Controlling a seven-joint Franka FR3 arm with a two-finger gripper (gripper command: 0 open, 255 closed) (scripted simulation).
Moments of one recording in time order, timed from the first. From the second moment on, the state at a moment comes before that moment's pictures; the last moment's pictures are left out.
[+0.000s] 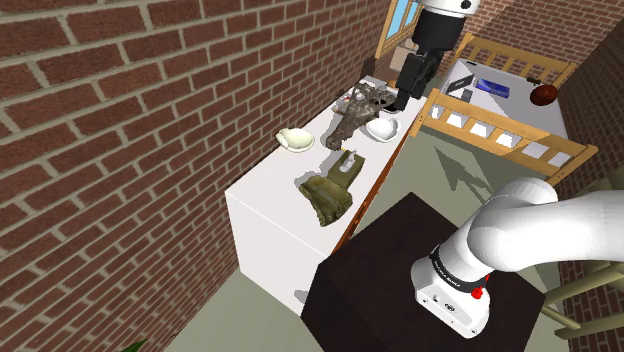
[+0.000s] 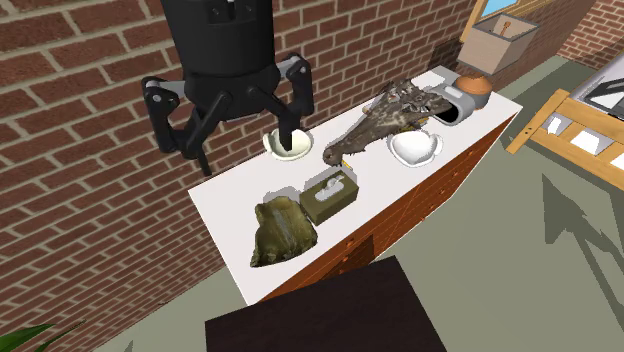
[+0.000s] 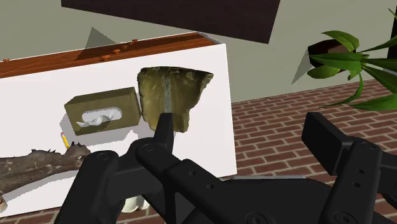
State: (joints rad) arm 0.01 -0.75 0.05 -2.26 0.11 1.44 -0.11
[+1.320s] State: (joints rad) arm -0.08 -0.52 -0.16 -2.63 0.17 2.13 -0.28
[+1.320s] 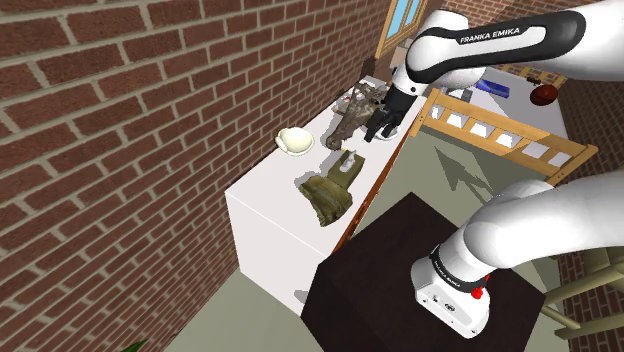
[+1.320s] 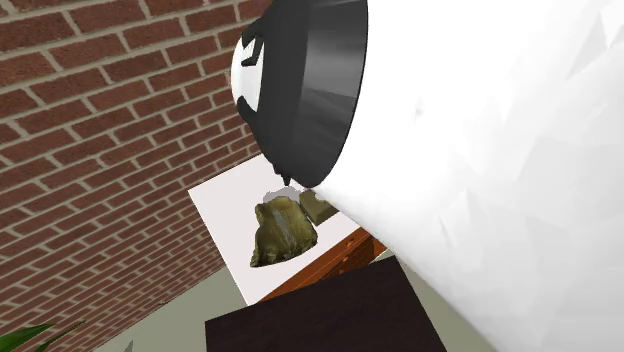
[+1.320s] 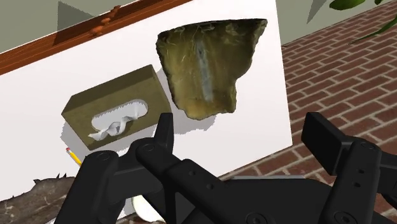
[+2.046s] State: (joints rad) arm -0.02 -0.10 -0.33 -2.58 0.49 2.50 -0.60
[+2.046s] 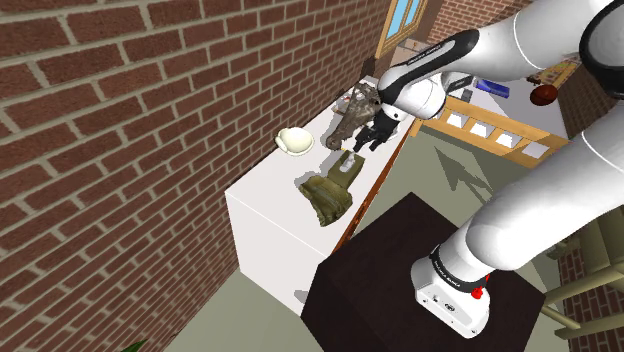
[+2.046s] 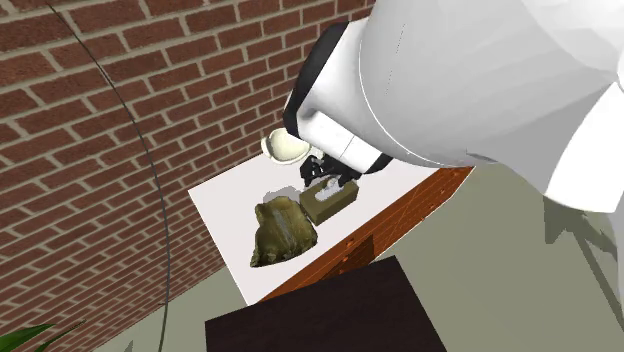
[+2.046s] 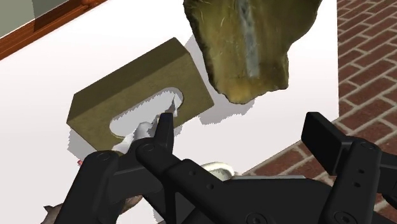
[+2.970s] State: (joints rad) arm -0.08 0.36 -0.27 -2.36 1.06 2.59 -1.05
